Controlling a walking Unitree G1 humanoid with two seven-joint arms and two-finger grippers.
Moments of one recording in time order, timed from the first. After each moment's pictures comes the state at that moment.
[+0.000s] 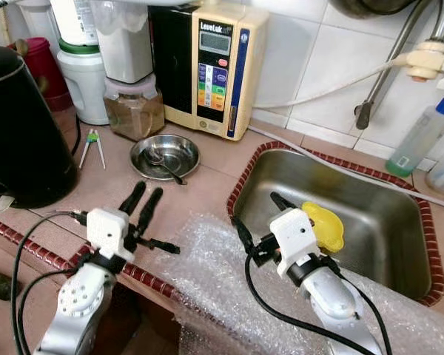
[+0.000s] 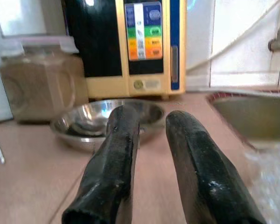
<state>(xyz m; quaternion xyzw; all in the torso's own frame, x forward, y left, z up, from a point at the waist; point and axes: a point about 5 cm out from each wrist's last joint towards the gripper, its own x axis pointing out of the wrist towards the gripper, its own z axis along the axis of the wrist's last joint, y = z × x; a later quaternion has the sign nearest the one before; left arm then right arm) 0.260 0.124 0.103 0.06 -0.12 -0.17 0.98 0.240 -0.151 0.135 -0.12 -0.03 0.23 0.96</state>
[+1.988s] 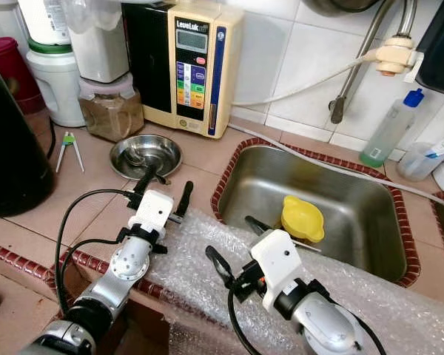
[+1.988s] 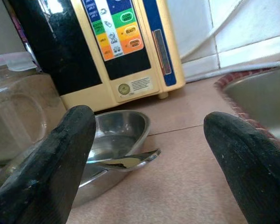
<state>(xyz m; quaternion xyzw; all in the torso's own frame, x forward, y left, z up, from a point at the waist) 0.326 0.086 0.090 0.19 -0.13 -0.11 0.97 0.198 -0.124 0.146 -0.08 0.02 0.31 0.95</state>
